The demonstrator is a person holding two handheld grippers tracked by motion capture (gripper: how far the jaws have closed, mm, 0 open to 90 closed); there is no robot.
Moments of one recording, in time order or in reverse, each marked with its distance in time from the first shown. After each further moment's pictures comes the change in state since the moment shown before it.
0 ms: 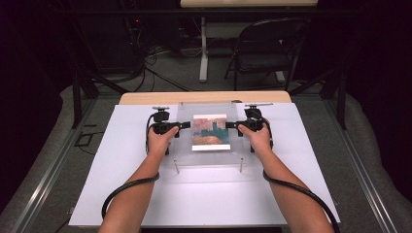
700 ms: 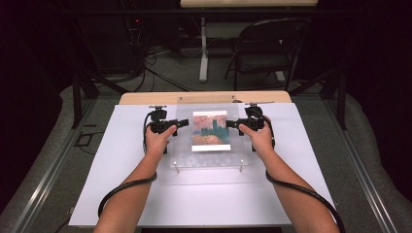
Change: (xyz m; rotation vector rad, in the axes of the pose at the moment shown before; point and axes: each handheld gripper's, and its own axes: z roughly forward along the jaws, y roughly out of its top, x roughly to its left) left arm -0.007 0.004 -0.017 -0.041 -0.015 0.033; right arm 0.011 0.005 -0.015 -0.034 -0.010 -0.072
